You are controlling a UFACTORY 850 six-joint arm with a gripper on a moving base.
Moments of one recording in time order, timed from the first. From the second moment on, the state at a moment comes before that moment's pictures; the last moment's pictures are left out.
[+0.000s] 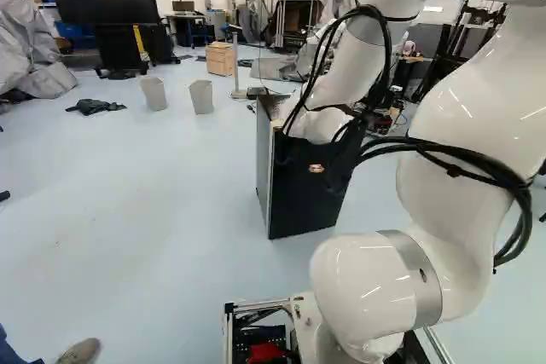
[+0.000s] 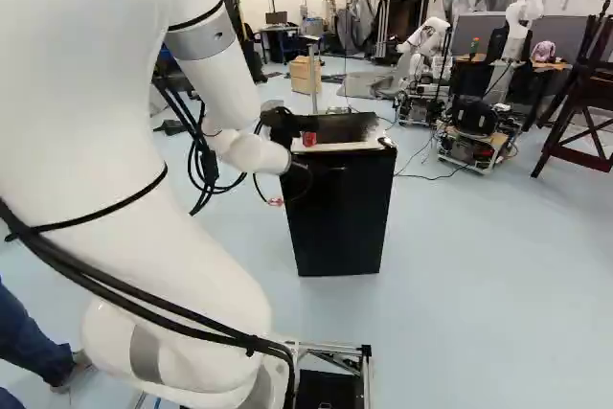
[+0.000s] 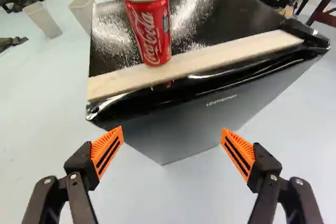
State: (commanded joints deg) arm -0.8 -3.6 -26.7 13.4 33.8 -3.0
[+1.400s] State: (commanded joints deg) arm -0.2 -12.3 -29.7 8.3 64.5 -3.0
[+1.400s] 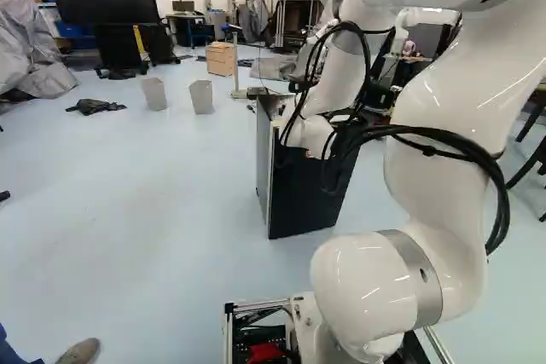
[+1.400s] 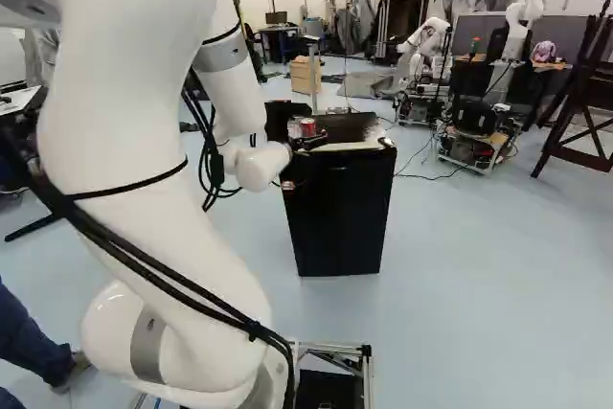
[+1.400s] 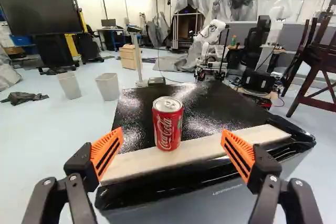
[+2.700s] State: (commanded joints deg) arm -0.2 -24.9 -42.5 8.2 64.7 -3.0
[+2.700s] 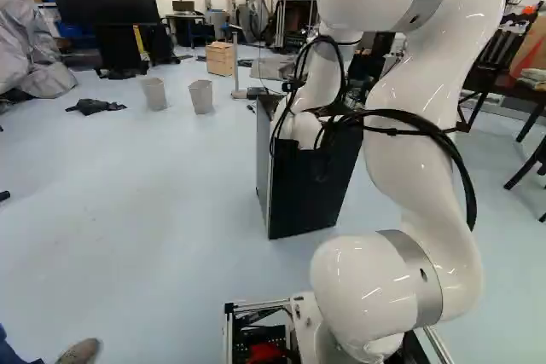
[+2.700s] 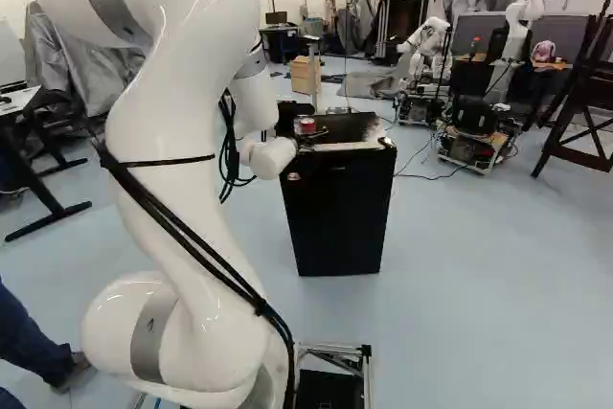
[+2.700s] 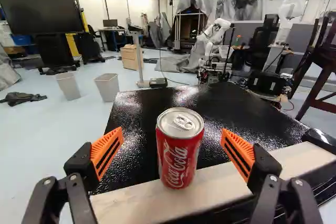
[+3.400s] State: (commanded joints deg) arm -0.2 -25.1 -43.0 8.2 64.7 -3.0
